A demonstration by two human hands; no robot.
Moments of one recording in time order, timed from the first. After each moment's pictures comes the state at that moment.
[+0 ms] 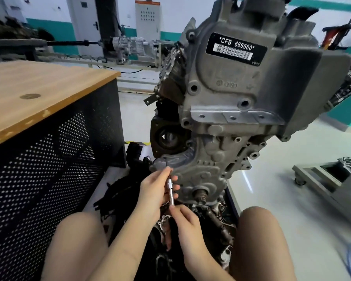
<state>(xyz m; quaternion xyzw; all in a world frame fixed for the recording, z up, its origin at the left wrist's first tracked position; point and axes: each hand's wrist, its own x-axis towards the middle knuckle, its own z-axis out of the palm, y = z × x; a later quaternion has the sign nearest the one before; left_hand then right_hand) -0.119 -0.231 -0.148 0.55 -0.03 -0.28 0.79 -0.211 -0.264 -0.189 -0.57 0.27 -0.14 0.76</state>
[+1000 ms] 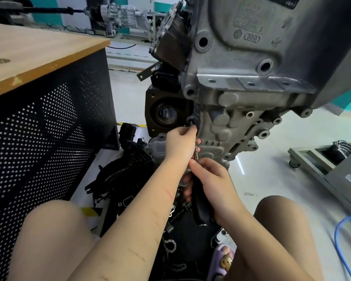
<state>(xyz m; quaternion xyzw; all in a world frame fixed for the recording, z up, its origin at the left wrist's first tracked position) -0.101 -0.306 -0.133 0.64 -0.10 -0.23 0.72 -0.204 -0.310 -0.149 -0.61 0.23 -0.19 0.73</state>
